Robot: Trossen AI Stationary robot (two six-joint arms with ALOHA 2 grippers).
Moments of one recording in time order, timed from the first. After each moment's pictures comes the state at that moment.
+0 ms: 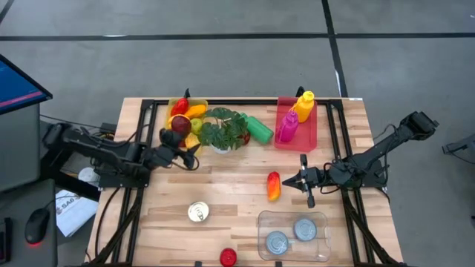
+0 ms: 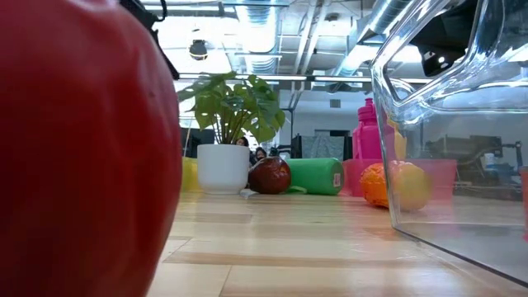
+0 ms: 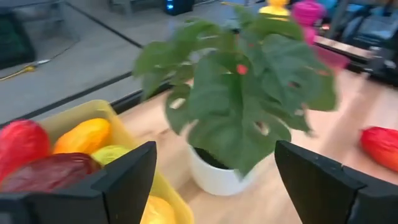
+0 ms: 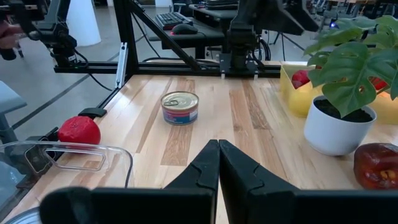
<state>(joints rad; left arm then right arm) -0.19 0.86 0.53 -0.24 -0.89 -0.52 0.53 0.90 0.30 0.40 0.45 0.10</state>
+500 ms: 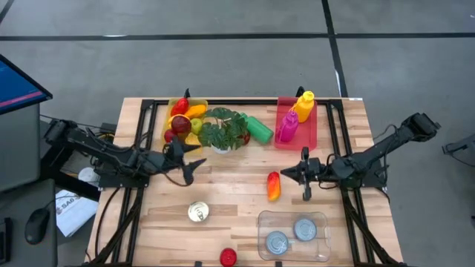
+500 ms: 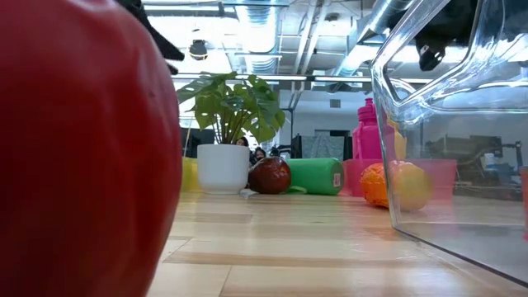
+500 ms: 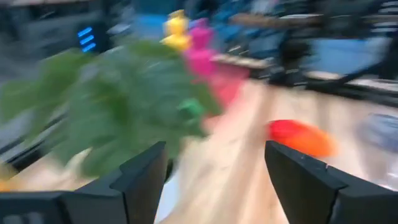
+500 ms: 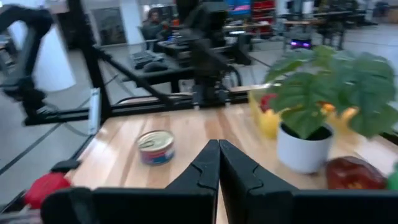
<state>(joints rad) -0.28 0.86 0.38 0.21 -0.71 -0.22 0.48 0.90 0.30 0.53 0.54 0.14</state>
